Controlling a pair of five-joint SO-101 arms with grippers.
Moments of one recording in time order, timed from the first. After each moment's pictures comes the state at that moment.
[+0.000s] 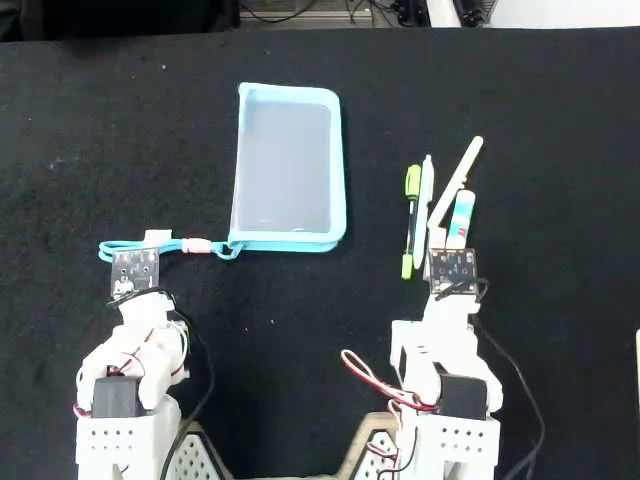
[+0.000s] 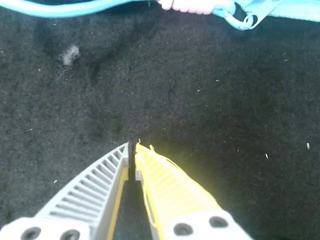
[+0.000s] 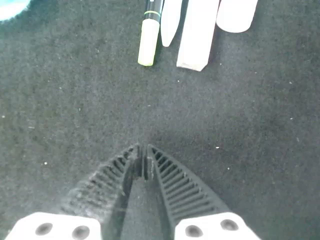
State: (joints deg) left arm -7.0 -104.5 96.0 72.8 1.3; right arm 7.3 -103.0 97.0 74.7 3.8
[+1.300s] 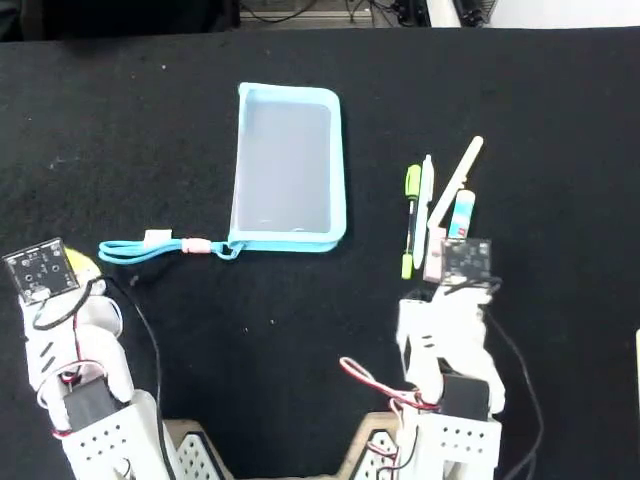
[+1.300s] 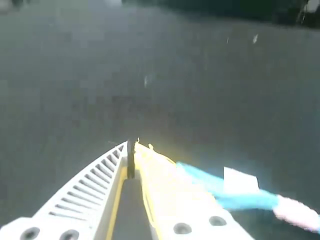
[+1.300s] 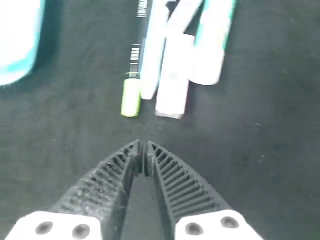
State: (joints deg) left arm -32.4 -104.4 96.0 32.6 -7.2; right arm 11.7 -103.0 97.0 63.6 3.8
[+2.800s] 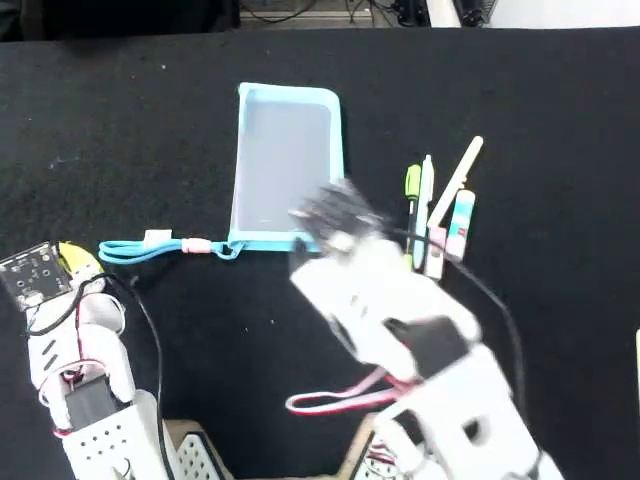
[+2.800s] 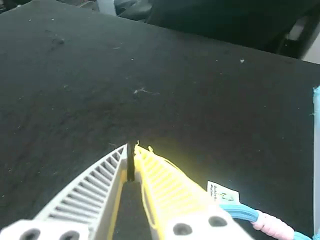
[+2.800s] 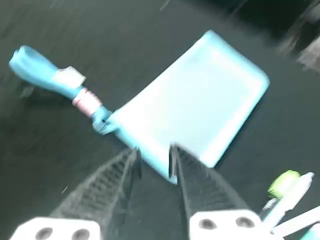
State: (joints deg) left arm -30.8 -104.4 96.1 33.4 0.3; right arm -31.3 -58.5 52.8 52.4 15.1
